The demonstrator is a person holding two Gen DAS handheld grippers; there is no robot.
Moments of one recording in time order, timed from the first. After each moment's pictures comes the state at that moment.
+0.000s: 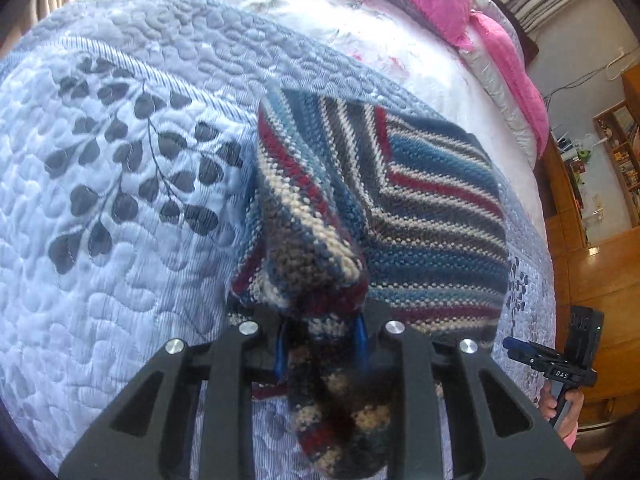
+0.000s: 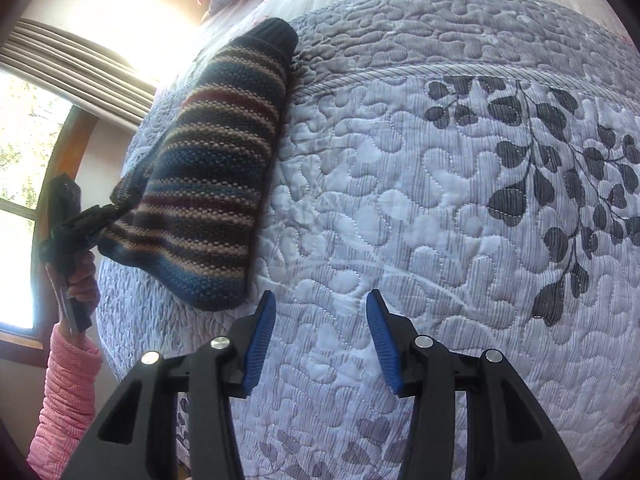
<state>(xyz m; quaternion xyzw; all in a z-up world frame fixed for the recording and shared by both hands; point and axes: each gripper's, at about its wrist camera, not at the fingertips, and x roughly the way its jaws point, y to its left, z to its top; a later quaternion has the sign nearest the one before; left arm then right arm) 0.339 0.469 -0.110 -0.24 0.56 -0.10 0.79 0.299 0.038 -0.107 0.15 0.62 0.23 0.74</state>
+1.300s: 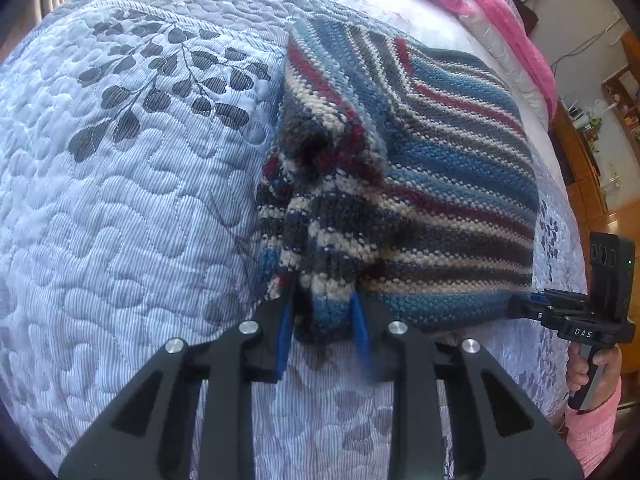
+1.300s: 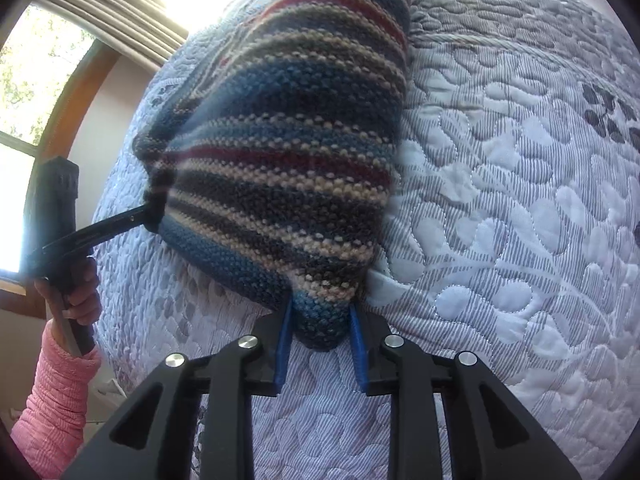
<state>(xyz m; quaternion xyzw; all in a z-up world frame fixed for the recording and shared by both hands) 0.264 0.459 -0.127 -0.18 0.57 -0.08 0.80 0.295 0.148 -0.130 0.07 0.63 0.29 0.72</state>
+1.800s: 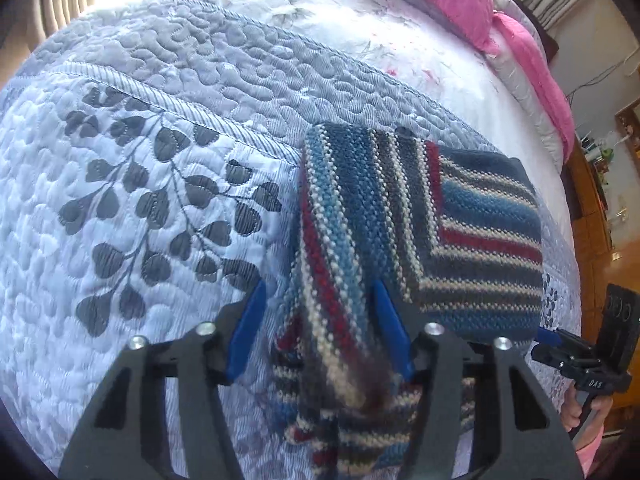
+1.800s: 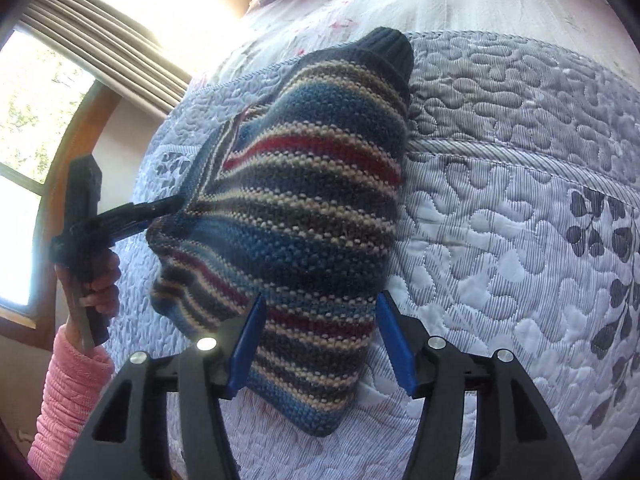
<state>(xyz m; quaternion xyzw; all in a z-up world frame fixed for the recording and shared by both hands) 0.373 0.482 -0.108 -0.21 0.57 -0.06 0.79 0.358 0.151 -0.092 0.11 0.60 0.27 0.75</state>
